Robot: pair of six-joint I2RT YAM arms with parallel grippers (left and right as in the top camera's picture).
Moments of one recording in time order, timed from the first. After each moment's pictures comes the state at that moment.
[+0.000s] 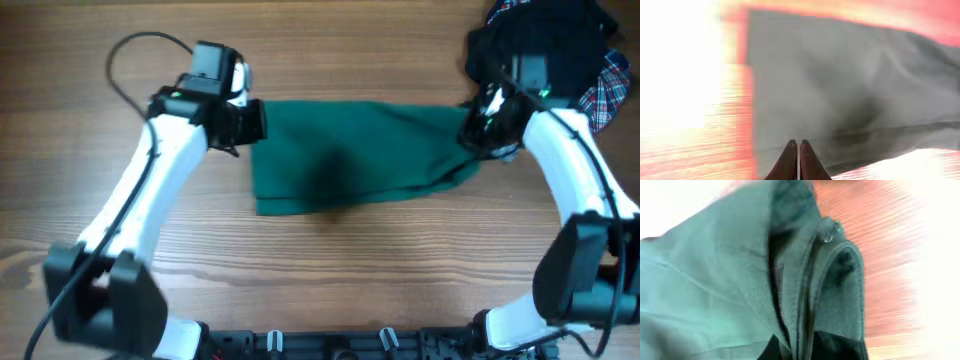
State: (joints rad) left arm -0.21 1.66 1.35 -0.84 0.18 -0.32; right arm -0.07 1.73 1.30 -0.89 -0.10 0.40
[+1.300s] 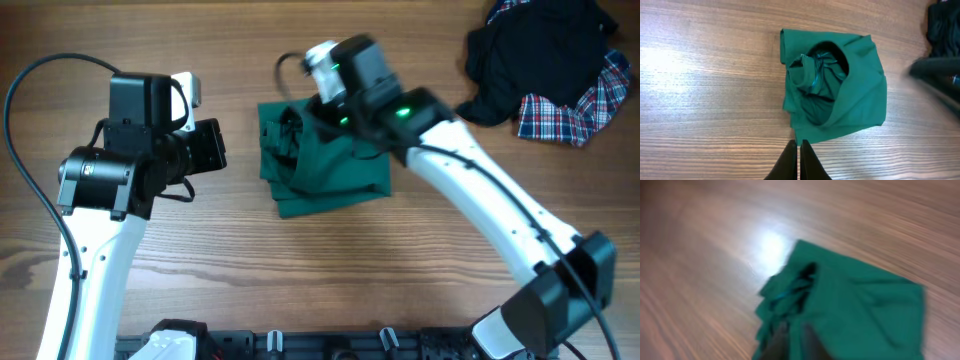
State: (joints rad) left arm -0.13 1.25 1.35 -1.08 0.16 -0.31; right arm 0.57 1.71 1.54 -0.67 -0.16 0.13
